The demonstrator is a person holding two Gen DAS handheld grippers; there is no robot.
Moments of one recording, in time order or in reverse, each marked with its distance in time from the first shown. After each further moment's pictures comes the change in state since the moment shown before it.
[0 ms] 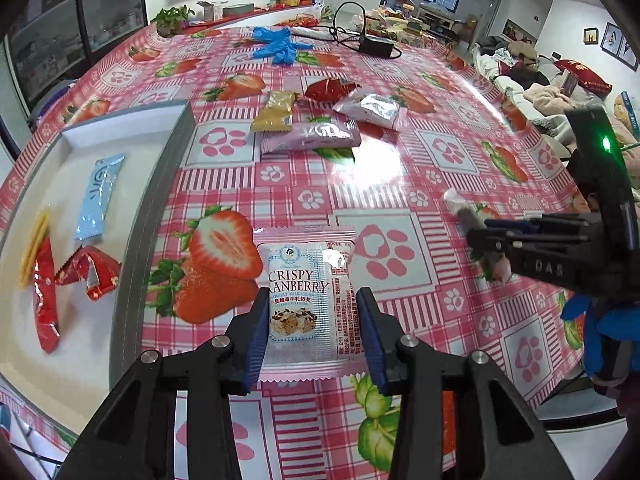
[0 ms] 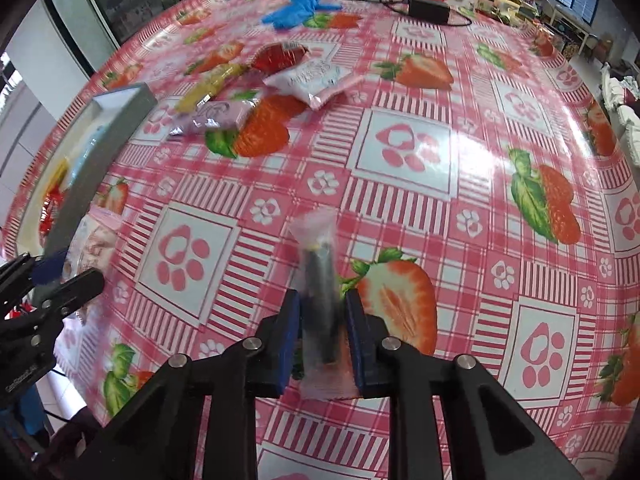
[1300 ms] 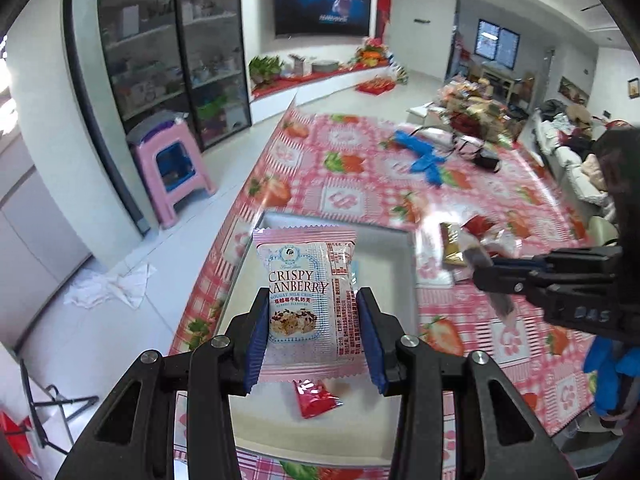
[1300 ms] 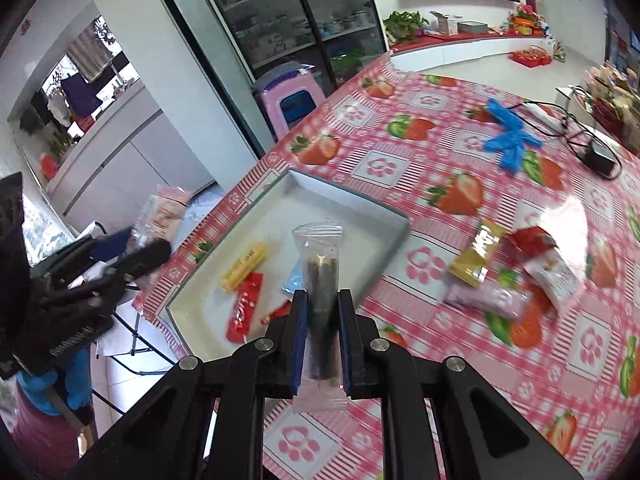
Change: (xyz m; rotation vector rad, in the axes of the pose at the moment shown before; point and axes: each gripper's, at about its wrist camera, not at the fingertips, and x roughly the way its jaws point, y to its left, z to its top) left arm -0.134 0.175 0.042 -0.141 -0.208 0.230; right arm -0.071 0.210 0.108 -0.201 -0.157 0.360
